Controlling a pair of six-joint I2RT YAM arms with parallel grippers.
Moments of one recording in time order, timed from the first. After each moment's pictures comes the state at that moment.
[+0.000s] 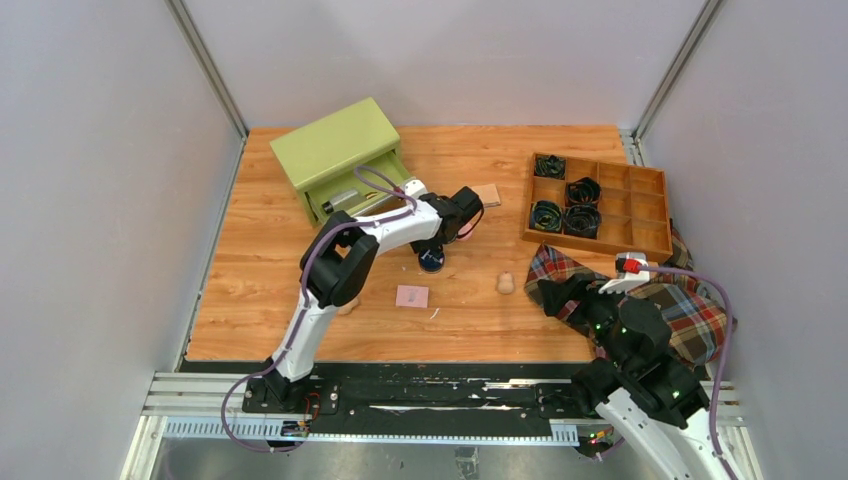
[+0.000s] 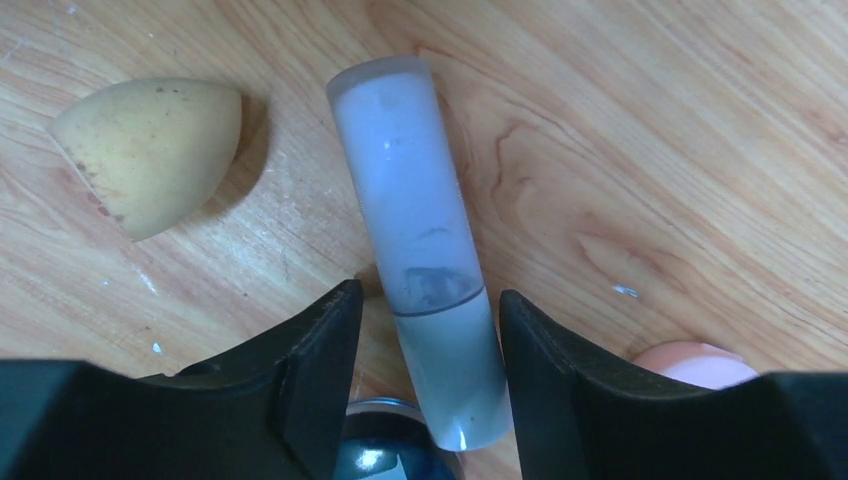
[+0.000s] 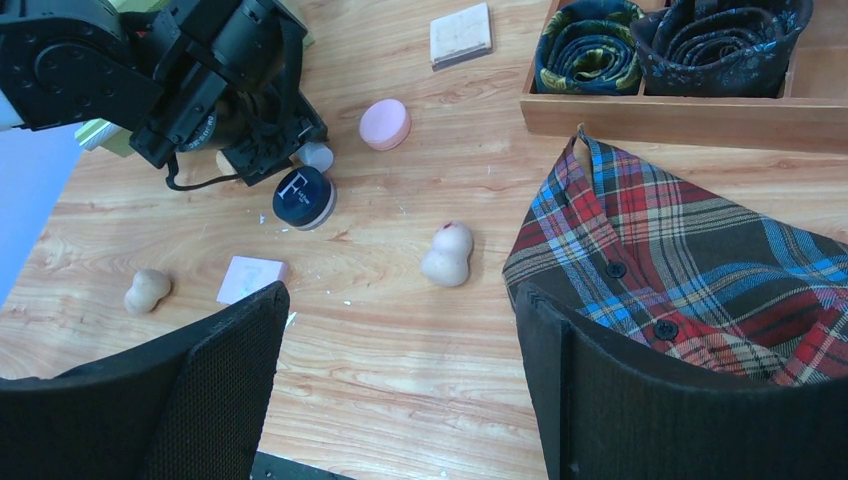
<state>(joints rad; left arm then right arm) -0.79 2.22 1.71 -0.83 -0.75 -1.37 0.55 0.13 0.54 -0.65 0.26 0.47</state>
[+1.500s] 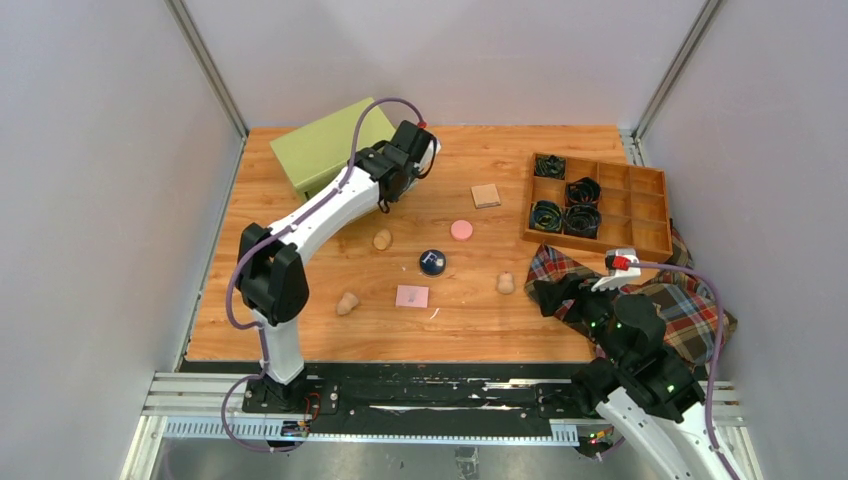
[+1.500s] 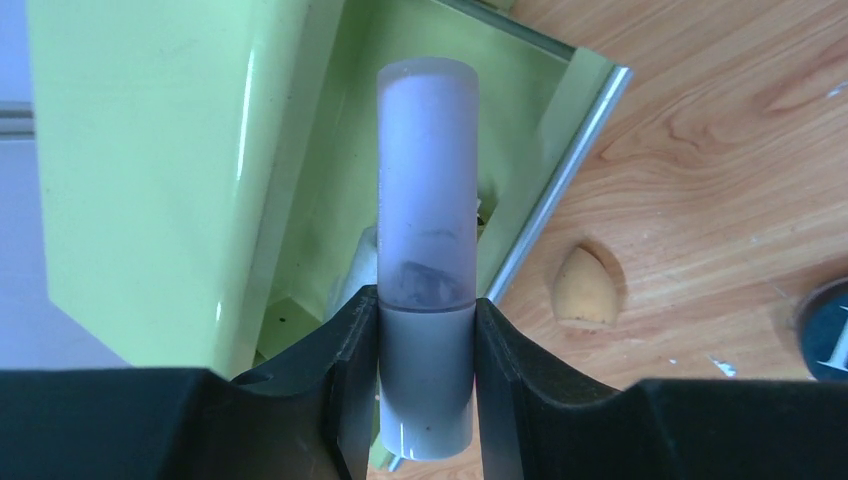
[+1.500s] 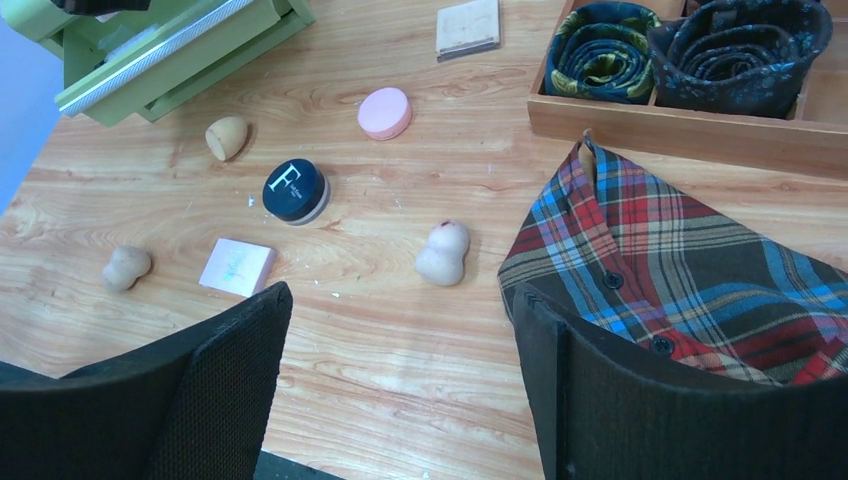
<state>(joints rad) -0.61 1.85 1.73 -0.76 -0.51 0.26 0.55 0.18 0.53 -0.61 0.22 0.39</state>
